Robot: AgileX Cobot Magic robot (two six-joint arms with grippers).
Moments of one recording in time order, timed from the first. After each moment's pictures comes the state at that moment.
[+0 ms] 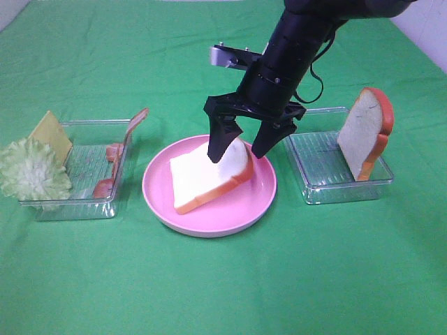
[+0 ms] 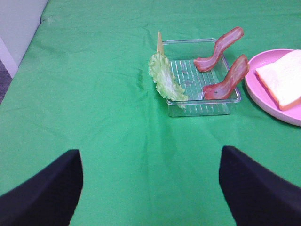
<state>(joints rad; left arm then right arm) 0.06 -0.01 -0.50 -0.06 1.05 0.03 0.44 2.16 -1.69 0.37 1.09 -0.23</state>
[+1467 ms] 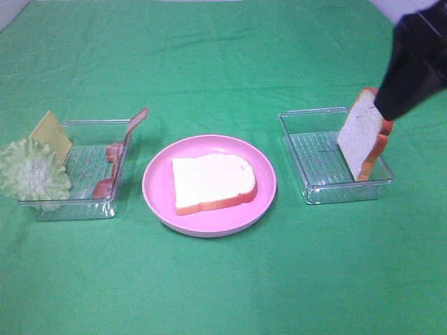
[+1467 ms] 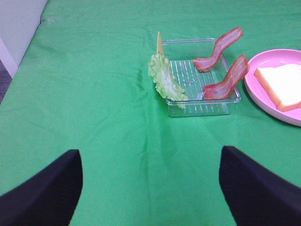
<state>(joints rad) 0.06 -0.01 -0.50 -0.06 1.05 0.03 0.45 1.22 -1.20 0.00 1.22 0.00</state>
